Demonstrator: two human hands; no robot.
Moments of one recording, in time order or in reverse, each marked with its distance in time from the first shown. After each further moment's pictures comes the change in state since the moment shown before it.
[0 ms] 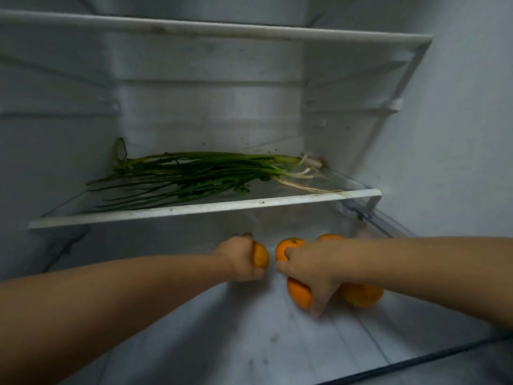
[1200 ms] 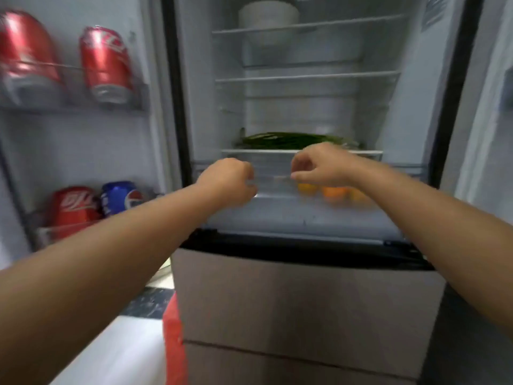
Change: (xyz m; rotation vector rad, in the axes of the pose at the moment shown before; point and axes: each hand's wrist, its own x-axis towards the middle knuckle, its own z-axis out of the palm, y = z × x) left_hand -0.404 0.074 -0.044 0.175 0.455 -0.276; right_hand -0.257 -0.171 -0.026 0.473 0.805 -0.057
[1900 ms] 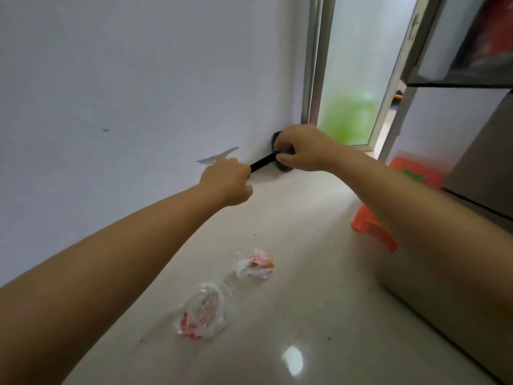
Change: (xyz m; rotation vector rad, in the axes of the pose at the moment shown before) left_hand -0.597 -0.294 -0.074 0.204 -0.387 -0.782; right_hand -0.151 -0.607 0.142 0.433 -0.237 -0.716
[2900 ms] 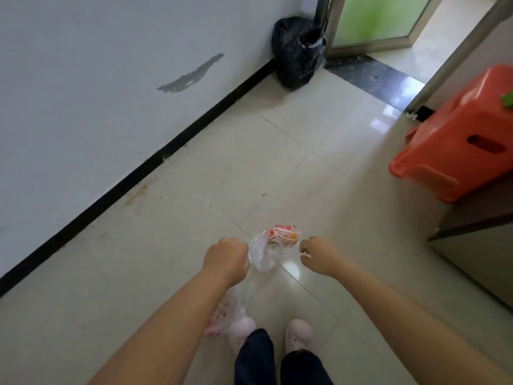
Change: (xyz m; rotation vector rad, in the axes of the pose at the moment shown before) left_hand 0.271 -0.217 0.365 -0.026 -0.658 0.090; right_hand 0.199 0.113 0.450 0.217 -0.794 0.520
